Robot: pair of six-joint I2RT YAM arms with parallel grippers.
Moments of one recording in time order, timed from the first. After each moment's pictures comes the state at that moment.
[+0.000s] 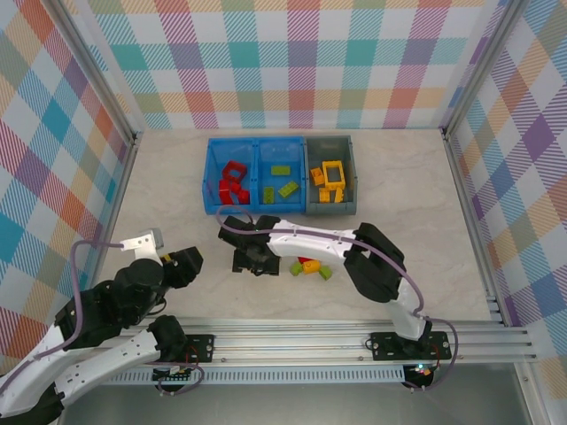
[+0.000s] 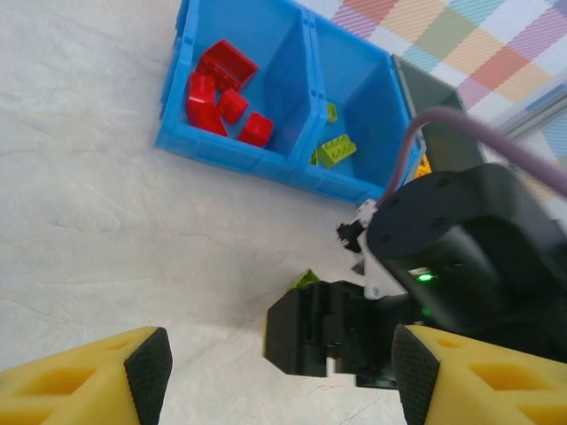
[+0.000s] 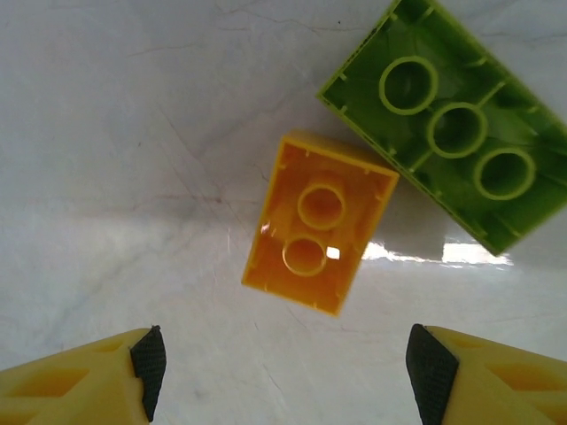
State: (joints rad) left arm -0.95 0.38 0.86 -1.07 -0.56 -0.91; right arm 1.13 2.11 1.68 -0.91 0.03 1.16
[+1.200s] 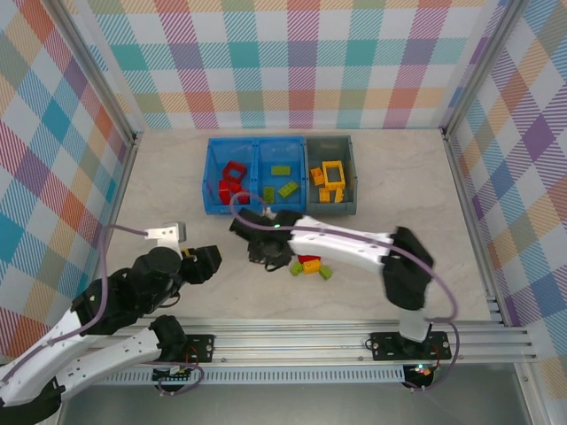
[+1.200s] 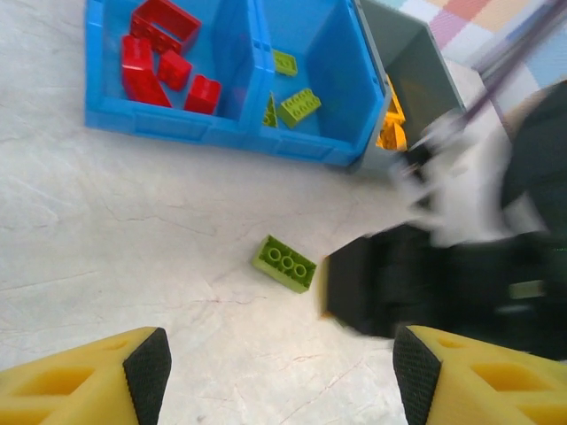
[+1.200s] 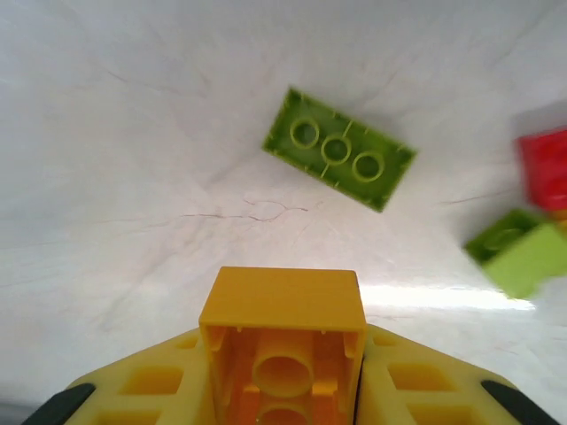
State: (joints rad) left arm -0.95 0.54 0.87 -0.96 -0.43 -0.82; right arm 1.11 1.82 1.56 -0.94 0.17 1.15
